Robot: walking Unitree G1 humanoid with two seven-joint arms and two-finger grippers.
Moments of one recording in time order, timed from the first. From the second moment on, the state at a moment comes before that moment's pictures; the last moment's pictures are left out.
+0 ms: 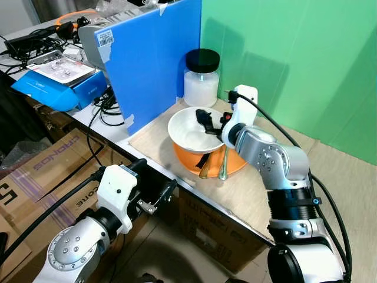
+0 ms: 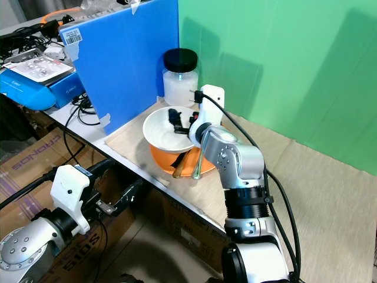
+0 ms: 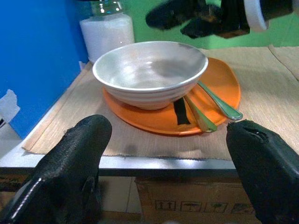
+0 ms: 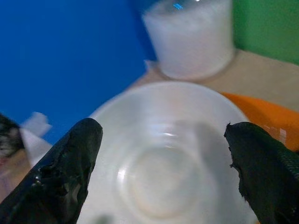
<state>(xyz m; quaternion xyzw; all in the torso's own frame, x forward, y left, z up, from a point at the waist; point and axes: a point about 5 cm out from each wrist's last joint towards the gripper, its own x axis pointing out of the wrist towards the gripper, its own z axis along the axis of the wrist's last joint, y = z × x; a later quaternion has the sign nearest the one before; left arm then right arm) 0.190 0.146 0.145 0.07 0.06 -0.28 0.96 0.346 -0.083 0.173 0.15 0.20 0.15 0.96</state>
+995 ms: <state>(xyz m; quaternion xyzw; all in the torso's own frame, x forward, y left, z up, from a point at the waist) 0.188 0.145 0.144 0.06 0.07 -0.31 0.95 0.341 -0.102 0.145 0.28 0.36 0.09 0.88</state>
